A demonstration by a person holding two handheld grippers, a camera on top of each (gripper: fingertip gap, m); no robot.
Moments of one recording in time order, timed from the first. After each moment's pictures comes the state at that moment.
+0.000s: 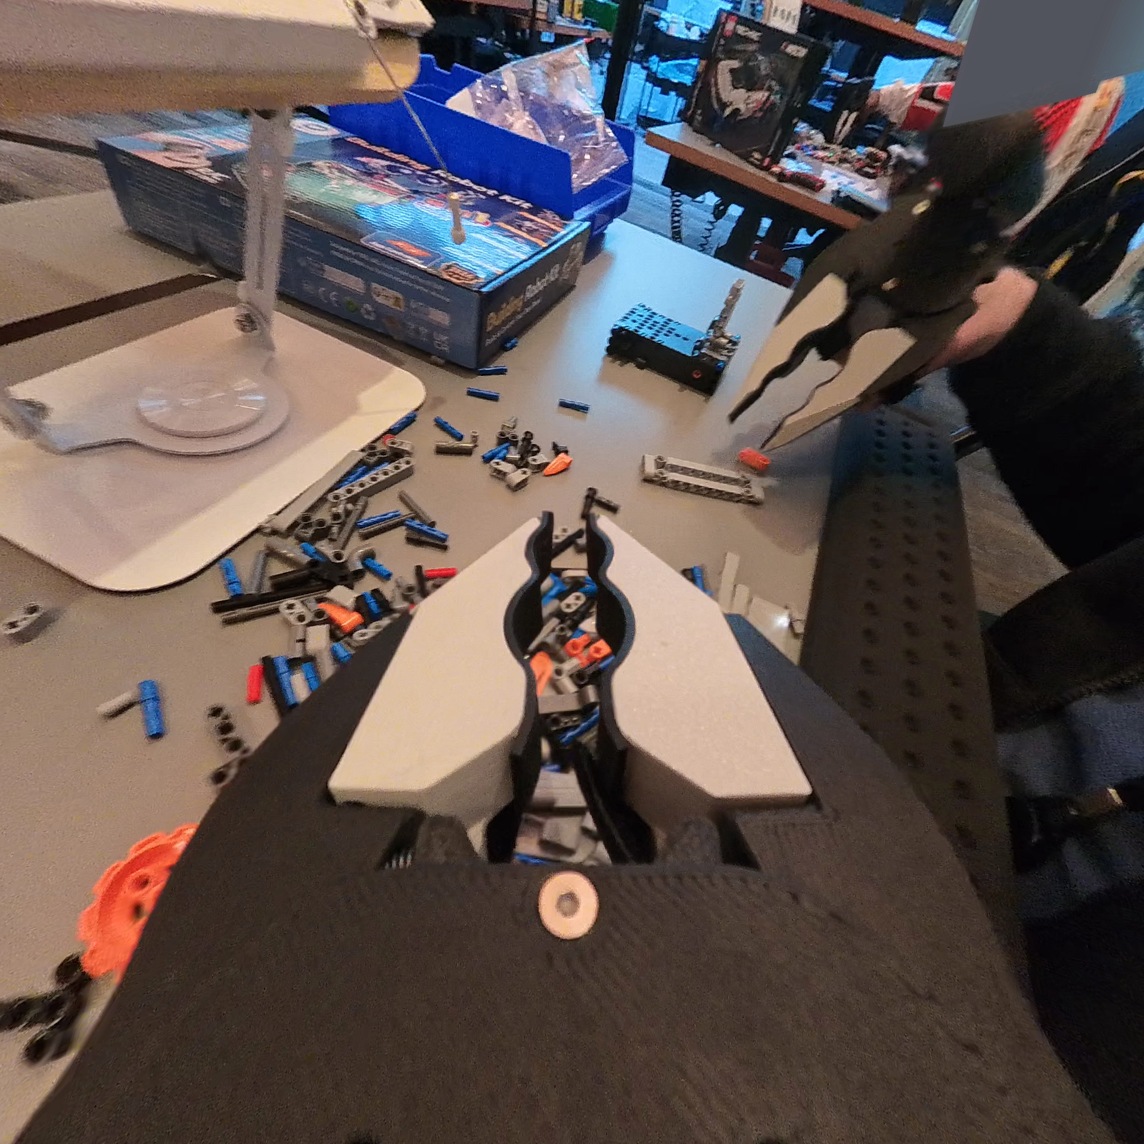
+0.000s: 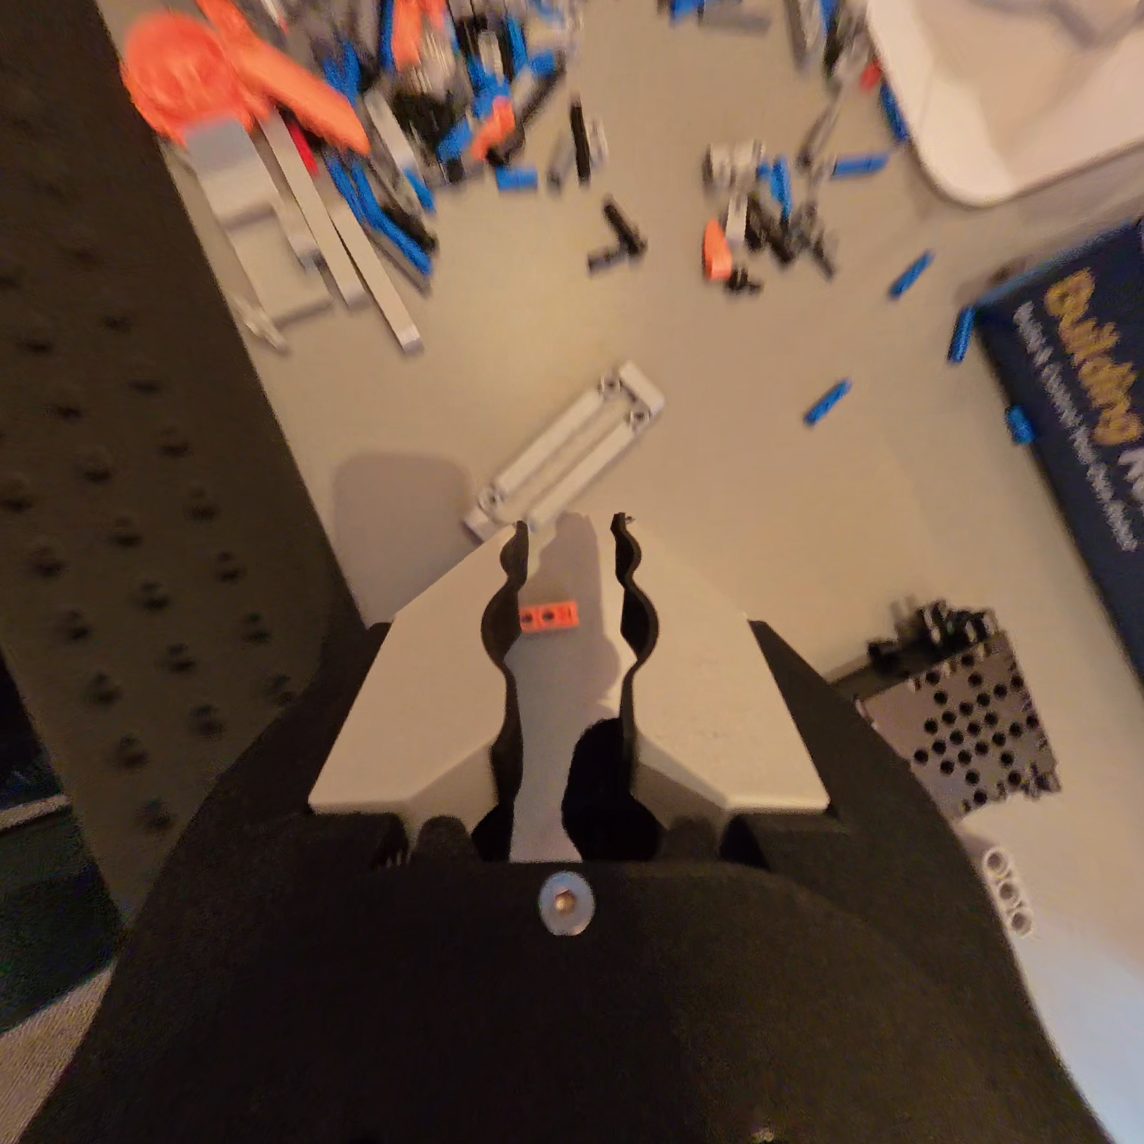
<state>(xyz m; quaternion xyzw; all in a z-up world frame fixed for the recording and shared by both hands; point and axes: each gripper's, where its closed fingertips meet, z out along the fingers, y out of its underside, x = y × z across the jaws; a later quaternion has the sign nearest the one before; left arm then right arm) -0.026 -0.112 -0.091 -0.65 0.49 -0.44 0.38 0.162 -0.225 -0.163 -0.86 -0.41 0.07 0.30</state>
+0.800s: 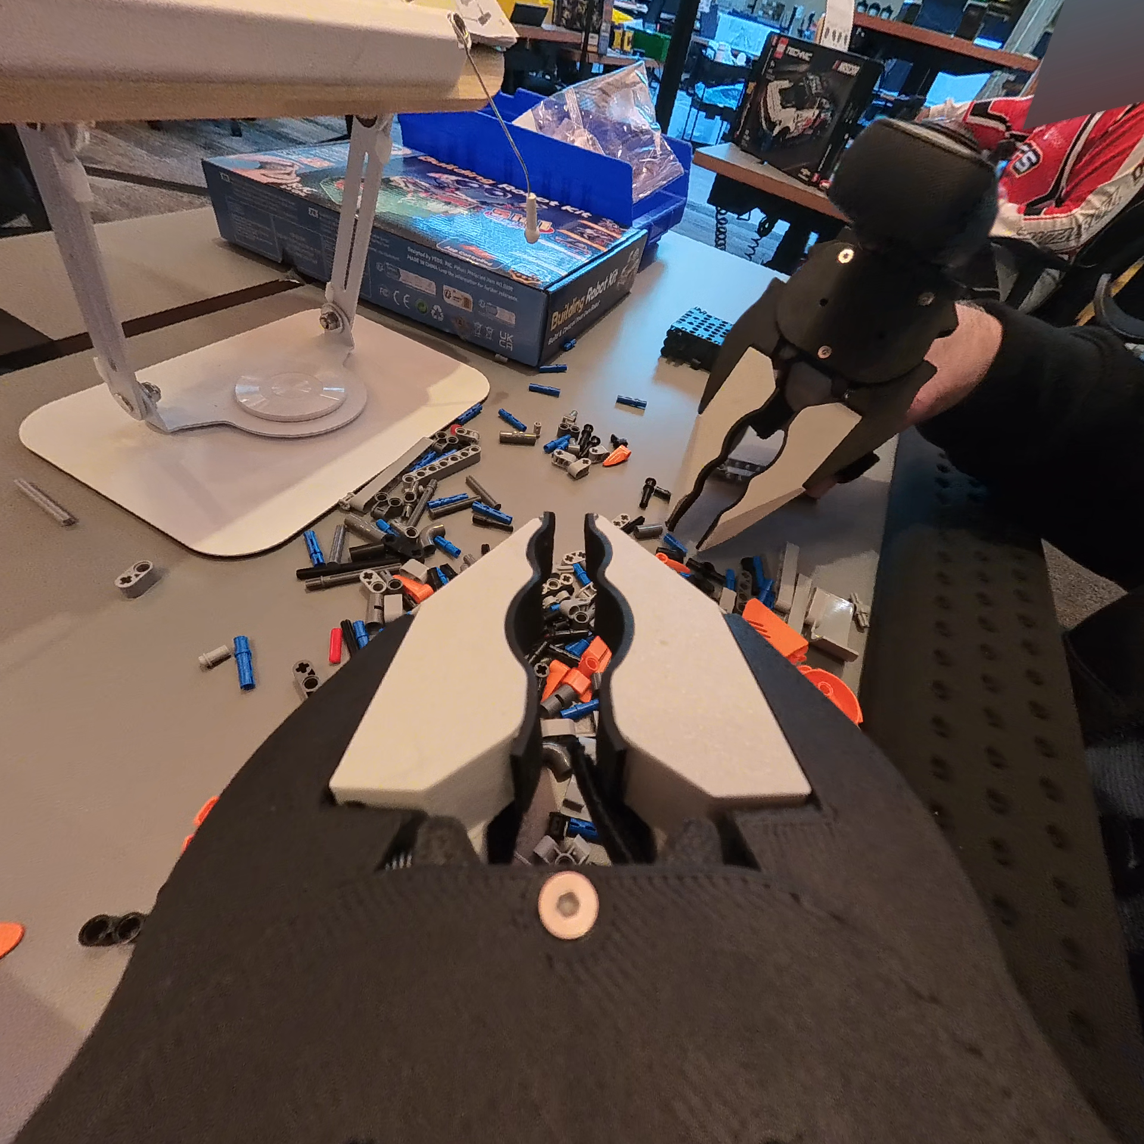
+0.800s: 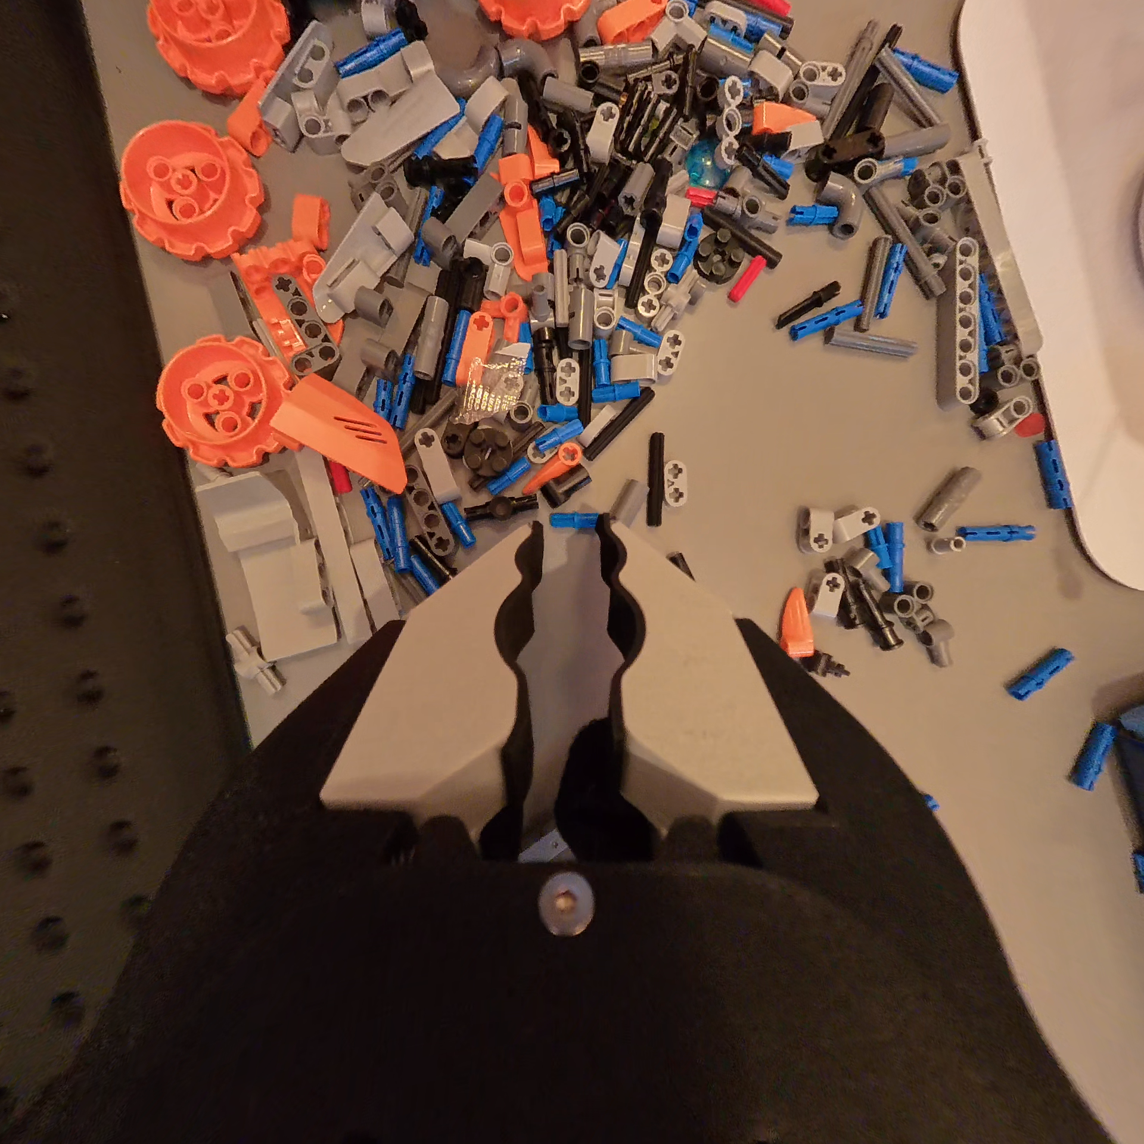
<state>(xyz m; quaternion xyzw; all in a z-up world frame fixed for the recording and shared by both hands) -0.042 -0.089 -0.101 -0.65 0.47 -0.43 0.41 0.048 -0.151 -0.189 -0.83 -0.48 0.12 0.27</state>
